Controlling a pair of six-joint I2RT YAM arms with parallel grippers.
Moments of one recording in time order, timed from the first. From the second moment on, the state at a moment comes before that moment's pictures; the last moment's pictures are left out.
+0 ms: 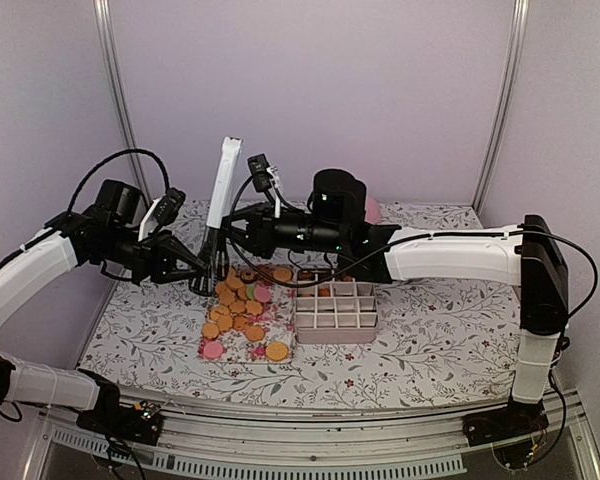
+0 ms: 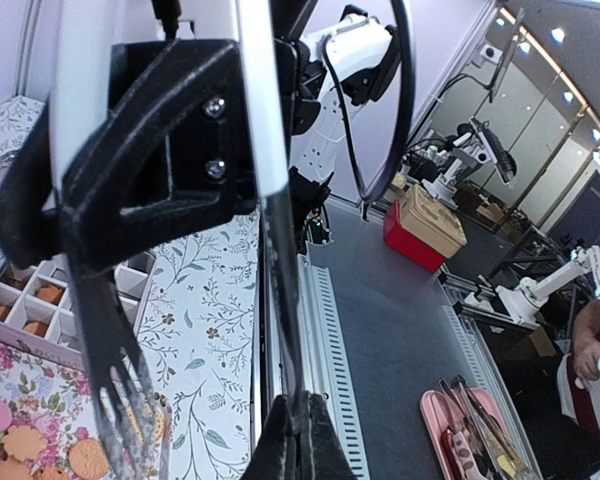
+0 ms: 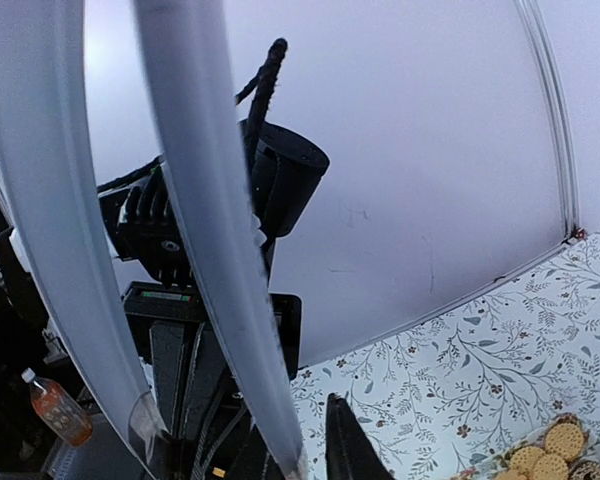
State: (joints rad) left arm -0.32 1.16 1.01 -0.72 1.37 0.40; right arm 1.03 1.94 1.54 0.48 -0.43 0.43
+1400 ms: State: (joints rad) left arm -0.30 1.26 1.46 -1.27 1.26 0.54; right arm 0.97 1.97 1.51 0.59 -0.18 0.32
